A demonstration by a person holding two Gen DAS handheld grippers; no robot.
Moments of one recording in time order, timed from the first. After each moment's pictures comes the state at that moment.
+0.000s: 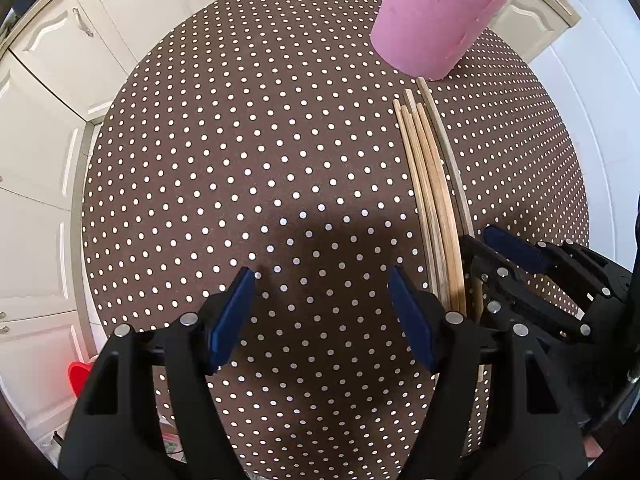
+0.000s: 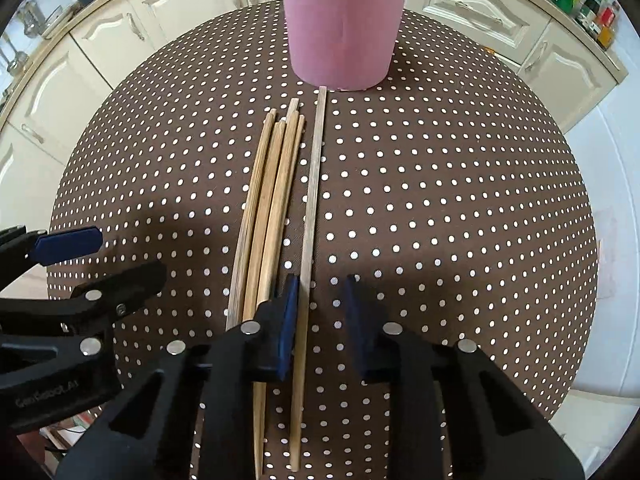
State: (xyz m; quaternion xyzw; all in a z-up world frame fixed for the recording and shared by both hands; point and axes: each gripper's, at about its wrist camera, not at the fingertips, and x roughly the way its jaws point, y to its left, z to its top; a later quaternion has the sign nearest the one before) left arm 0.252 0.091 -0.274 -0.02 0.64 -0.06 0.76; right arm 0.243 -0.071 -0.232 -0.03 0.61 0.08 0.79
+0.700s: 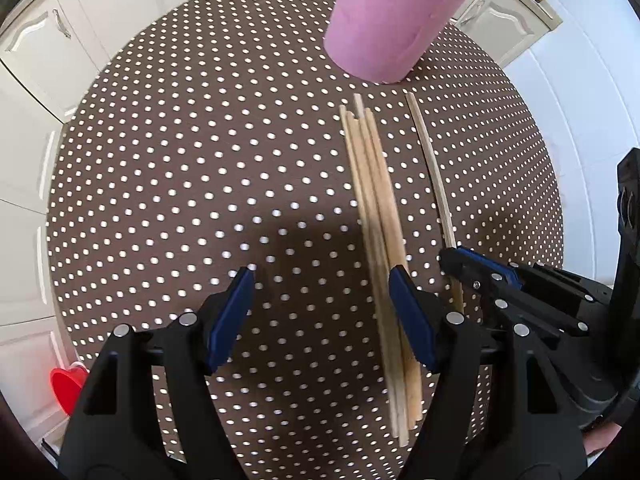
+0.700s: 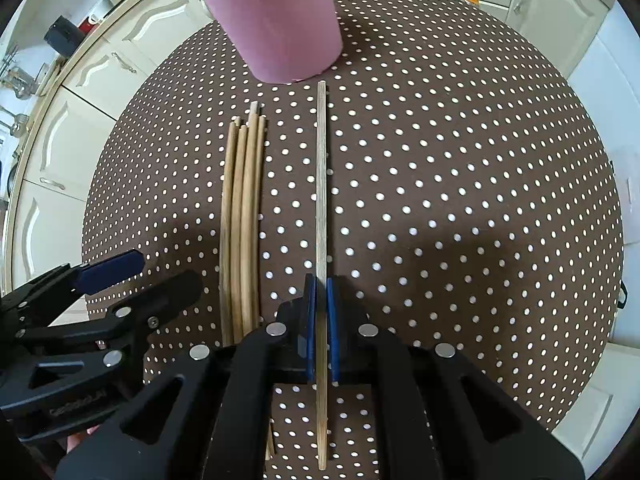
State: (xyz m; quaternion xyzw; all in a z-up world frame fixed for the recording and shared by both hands) left arm 0.264 0.058 -0.275 -0.05 0.64 -0.10 0.76; right arm 0.262 -0.145 -0.226 0.08 0.64 0.09 0.76
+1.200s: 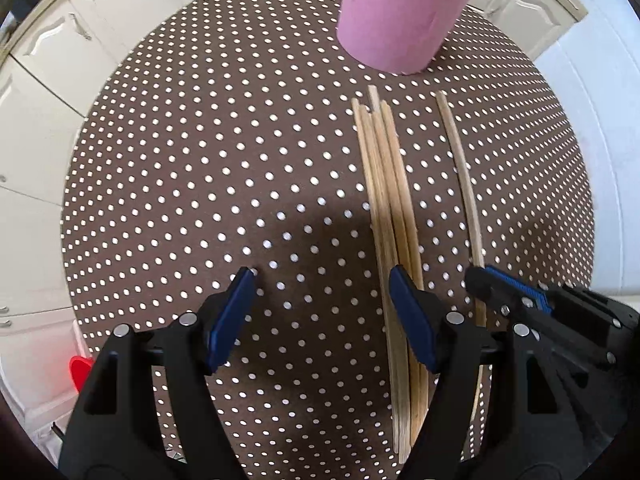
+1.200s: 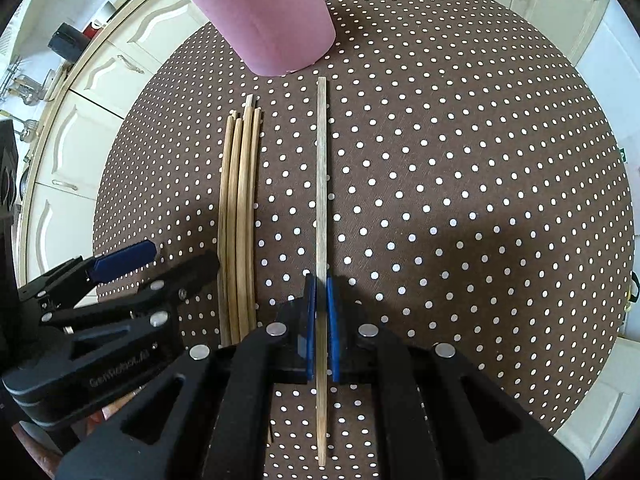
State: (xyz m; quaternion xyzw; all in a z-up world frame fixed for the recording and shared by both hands) left arm 0.272 0.026 -0.286 -0.01 0.65 -0.04 0.76; right arm 0.246 -0.187 -0.239 0.10 0.65 0.10 0.75
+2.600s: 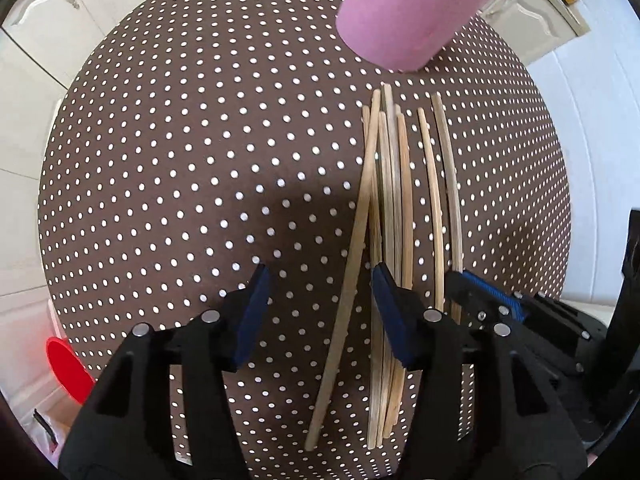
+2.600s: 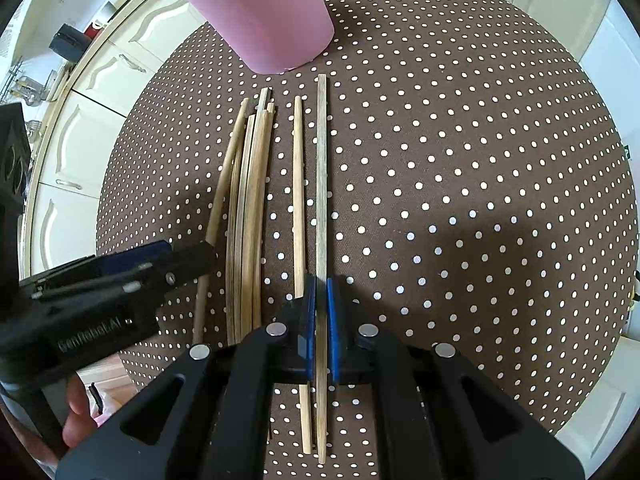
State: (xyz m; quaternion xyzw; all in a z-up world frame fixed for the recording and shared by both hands) left arm 0.286 -0.002 -0.299 -0.06 0.68 -0.07 0.73; right arm 0.245 -0.182 -0.240 0.11 0.65 0.11 0.74
